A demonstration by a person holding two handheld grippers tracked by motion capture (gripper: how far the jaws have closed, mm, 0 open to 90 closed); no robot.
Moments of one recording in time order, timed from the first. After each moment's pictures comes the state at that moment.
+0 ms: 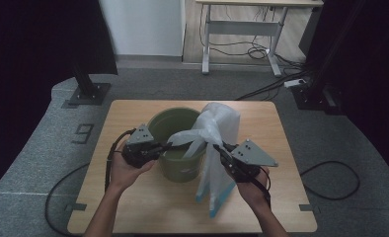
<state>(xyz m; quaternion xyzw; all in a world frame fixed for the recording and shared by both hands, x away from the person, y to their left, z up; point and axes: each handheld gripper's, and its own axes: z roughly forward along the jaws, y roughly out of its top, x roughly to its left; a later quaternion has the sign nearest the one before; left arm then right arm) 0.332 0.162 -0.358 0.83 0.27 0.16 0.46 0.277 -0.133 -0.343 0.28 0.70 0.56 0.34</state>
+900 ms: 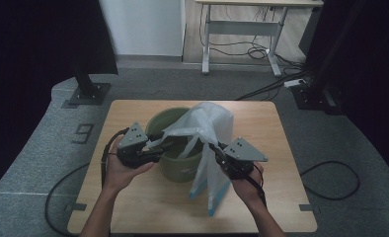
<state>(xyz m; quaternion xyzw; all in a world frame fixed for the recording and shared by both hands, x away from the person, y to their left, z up) 0.319 0.167 -0.341 0.80 0.27 0.20 0.50 0.290 -0.125 -0.356 0.29 0.72 0.54 0.33</state>
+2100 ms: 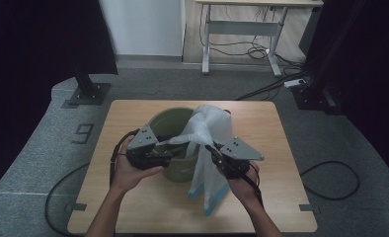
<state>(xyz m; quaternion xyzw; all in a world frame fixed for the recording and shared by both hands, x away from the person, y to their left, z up) 0.318 0.142 -0.345 0.81 0.24 0.18 0.50 0.294 -0.117 -0.359 0.29 0.72 0.55 0.31</state>
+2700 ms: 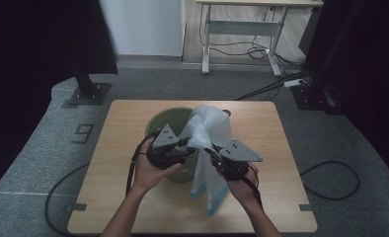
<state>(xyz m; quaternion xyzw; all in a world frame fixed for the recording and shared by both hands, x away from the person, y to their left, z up) 0.328 0.101 -0.361 0.82 0.26 0.16 0.49 0.295 -0.117 -0.369 0.29 0.73 0.55 0.30</state>
